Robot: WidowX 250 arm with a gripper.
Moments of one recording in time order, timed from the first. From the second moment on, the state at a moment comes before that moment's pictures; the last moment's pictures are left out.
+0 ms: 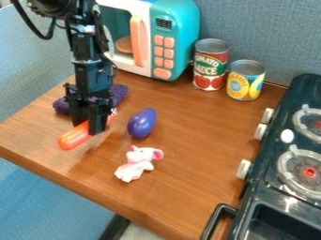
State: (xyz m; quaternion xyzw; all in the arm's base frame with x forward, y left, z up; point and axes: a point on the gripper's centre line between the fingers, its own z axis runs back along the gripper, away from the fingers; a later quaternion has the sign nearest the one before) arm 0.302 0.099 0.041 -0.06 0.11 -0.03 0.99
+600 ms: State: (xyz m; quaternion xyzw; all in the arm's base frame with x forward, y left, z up) arm 0.304 0.092 0.021 -0.08 0.11 -0.02 0.99
